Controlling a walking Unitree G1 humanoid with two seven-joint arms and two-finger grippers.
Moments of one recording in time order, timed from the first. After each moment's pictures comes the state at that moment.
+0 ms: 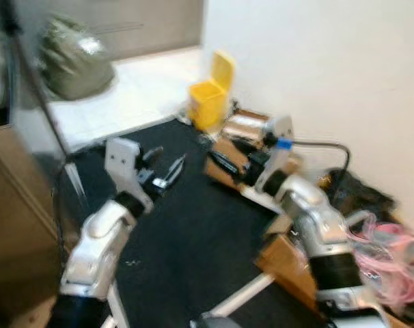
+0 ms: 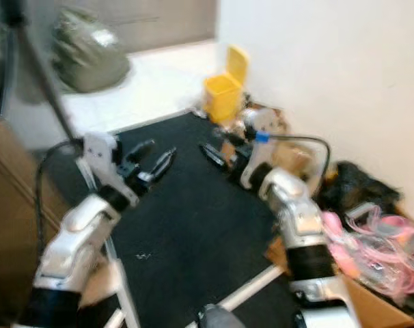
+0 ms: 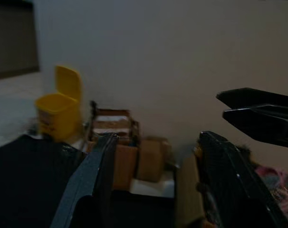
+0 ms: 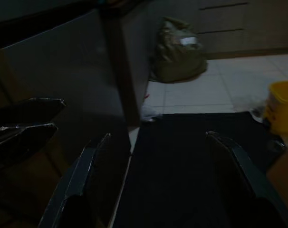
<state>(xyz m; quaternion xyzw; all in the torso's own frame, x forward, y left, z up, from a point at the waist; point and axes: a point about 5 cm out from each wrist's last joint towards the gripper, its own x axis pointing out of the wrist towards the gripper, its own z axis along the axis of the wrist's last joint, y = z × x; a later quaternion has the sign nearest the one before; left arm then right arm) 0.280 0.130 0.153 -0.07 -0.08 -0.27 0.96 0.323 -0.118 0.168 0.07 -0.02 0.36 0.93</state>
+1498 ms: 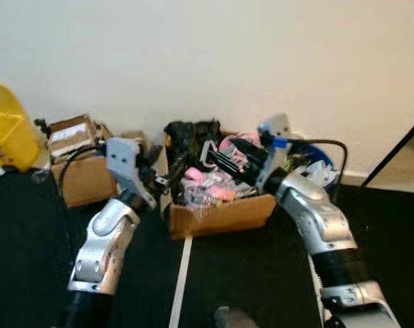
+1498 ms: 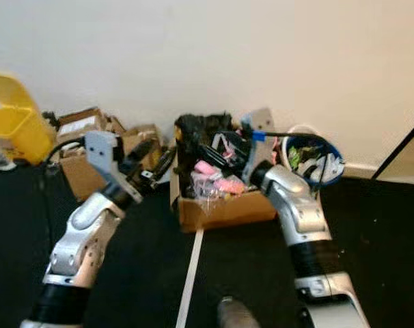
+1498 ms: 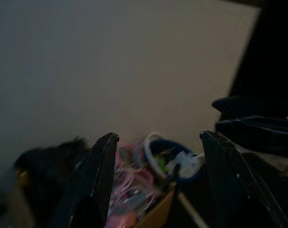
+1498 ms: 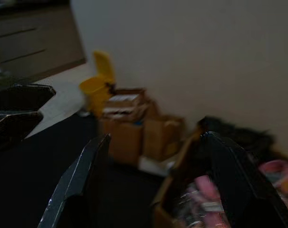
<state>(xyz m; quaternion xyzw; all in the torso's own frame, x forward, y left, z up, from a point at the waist) 0.280 0.128 0.156 -0.07 -0.10 -0.28 0.95 0.325 -0.119 0.170 0.04 -0.02 0.35 0.93</state>
